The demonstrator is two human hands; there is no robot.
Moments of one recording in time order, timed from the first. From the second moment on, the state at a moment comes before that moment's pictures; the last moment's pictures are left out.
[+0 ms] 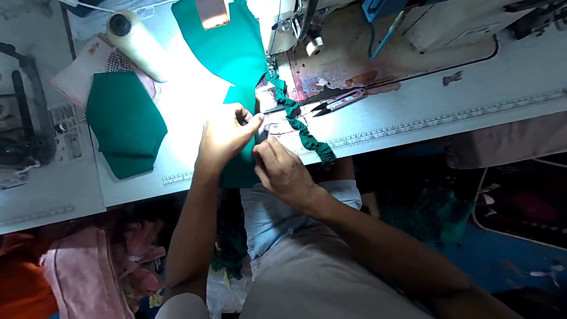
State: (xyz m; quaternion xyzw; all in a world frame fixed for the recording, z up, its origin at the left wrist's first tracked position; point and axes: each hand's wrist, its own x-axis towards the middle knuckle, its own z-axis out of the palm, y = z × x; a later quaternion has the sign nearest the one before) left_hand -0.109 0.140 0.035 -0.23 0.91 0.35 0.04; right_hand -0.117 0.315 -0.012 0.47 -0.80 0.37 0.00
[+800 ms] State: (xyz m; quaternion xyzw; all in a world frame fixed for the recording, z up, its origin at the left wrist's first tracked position) left_hand -0.088 0.138 0.012 -0.17 0.79 0.58 -0.06; right_hand -0.155 0.312 -0.003 0.27 -0.75 0.56 -0.23
